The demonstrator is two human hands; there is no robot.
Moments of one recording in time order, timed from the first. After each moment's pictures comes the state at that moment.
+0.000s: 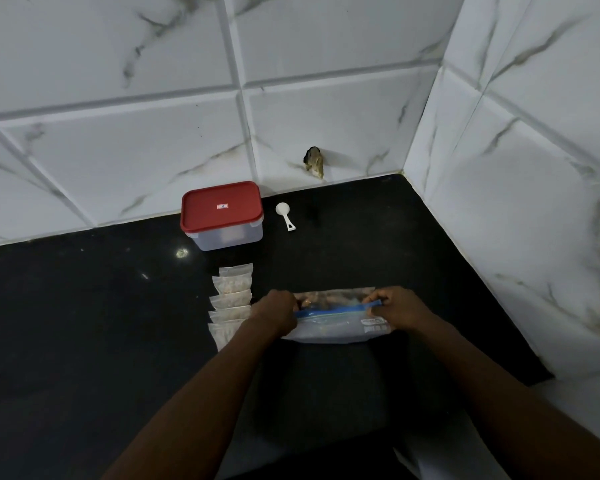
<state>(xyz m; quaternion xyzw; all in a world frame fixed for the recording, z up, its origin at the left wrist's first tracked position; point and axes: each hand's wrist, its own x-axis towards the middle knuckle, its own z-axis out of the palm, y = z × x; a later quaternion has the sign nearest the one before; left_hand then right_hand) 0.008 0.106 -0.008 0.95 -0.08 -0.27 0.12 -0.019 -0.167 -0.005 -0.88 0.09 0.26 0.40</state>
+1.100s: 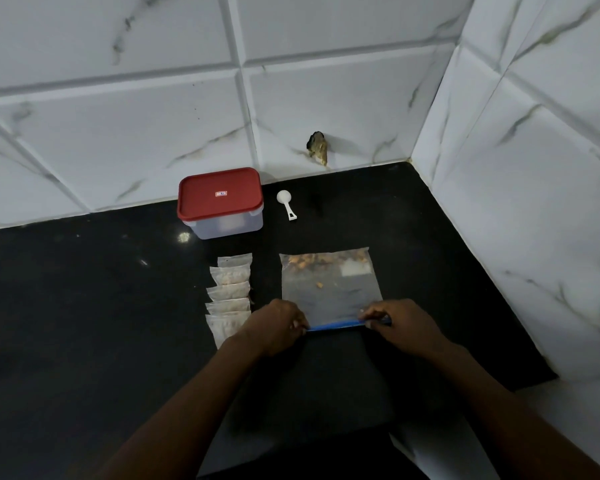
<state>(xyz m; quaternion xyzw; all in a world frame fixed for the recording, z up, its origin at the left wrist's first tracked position) -0.022 0.120 -0.005 0.92 -0.17 -0.30 0.20 -0.052 -0.167 -0.018 -0.93 -0.08 0.20 0.28</state>
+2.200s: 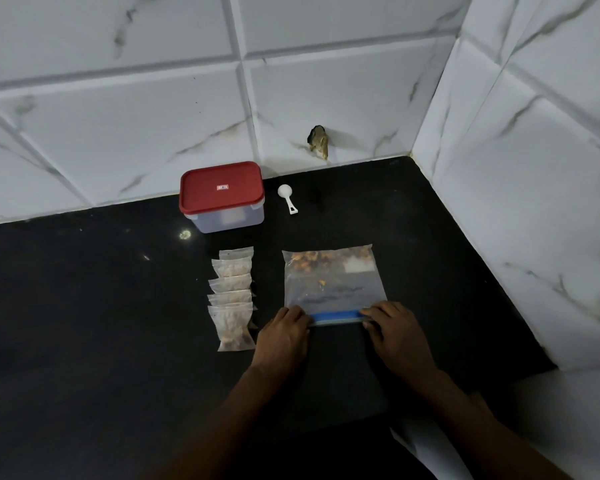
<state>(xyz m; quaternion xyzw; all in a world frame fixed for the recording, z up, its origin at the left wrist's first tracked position) -0.081 0.108 -0.039 0.96 -0.21 -0.09 0.17 -0.099 -0.150 -0.069 -0.97 -0.09 -0.06 0.22</state>
